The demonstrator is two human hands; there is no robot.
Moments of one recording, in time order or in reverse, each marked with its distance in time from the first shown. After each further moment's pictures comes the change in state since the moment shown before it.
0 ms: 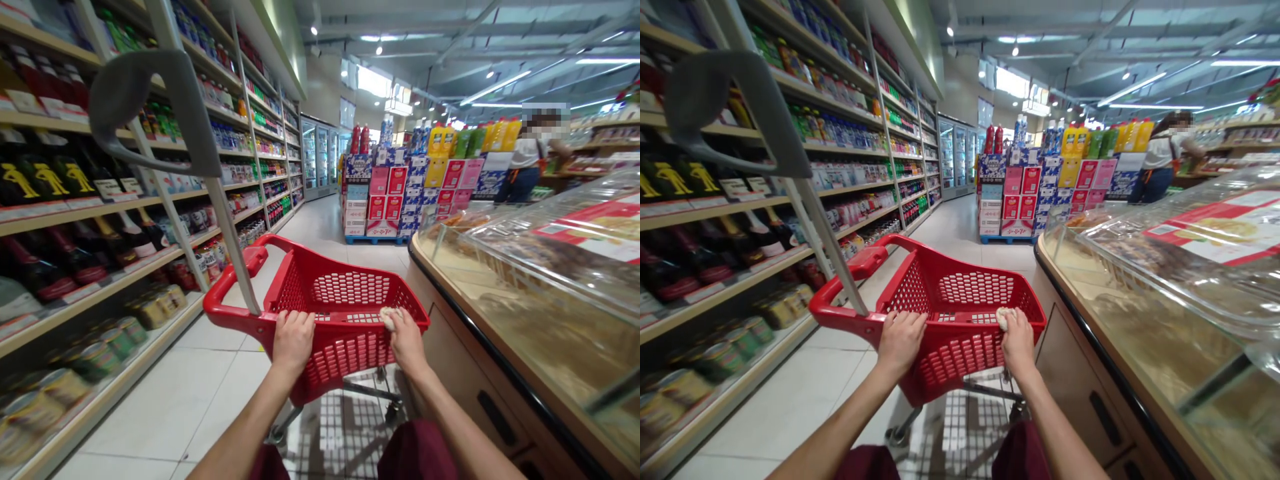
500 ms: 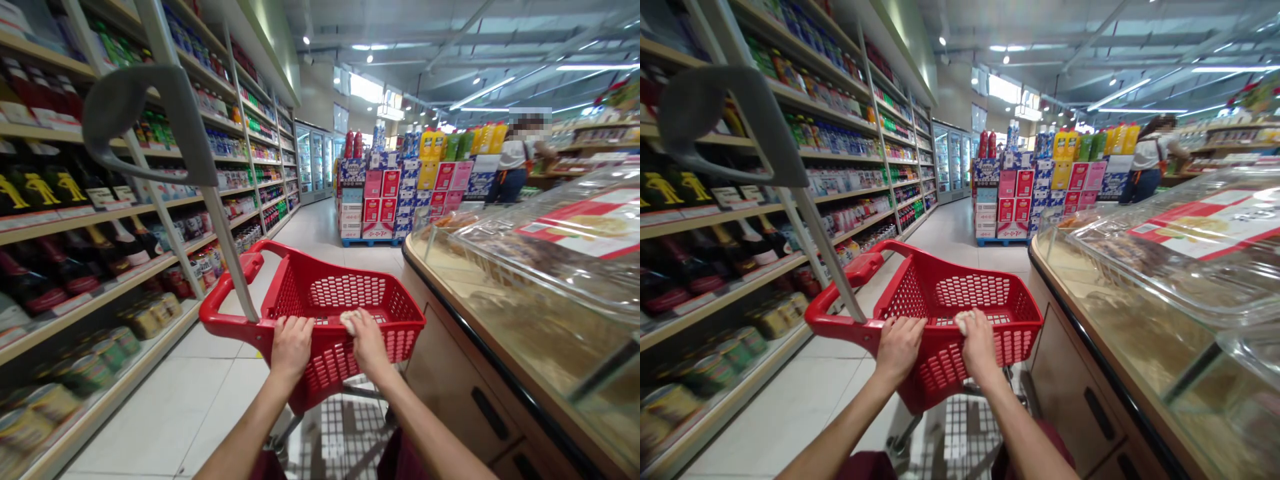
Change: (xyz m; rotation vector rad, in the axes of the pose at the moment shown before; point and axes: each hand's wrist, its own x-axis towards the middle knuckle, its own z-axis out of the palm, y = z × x) left_hand -0.006 0.004 0.000 -0.057 0.023 0.021; right_hand -0.004 -0.056 0.007 0.096 -0.082 -0.143
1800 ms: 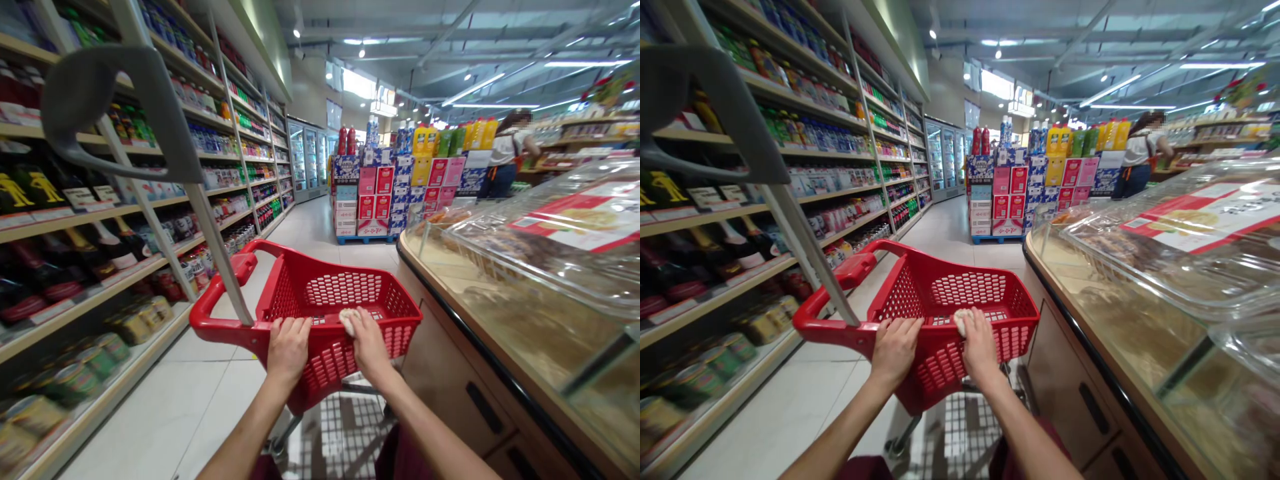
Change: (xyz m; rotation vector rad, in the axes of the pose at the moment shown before) left_hand 0.003 0.005 0.006 -0.006 0.028 0.027; right_hand -0.007 0.016 -0.002 -0.056 0.008 0.006
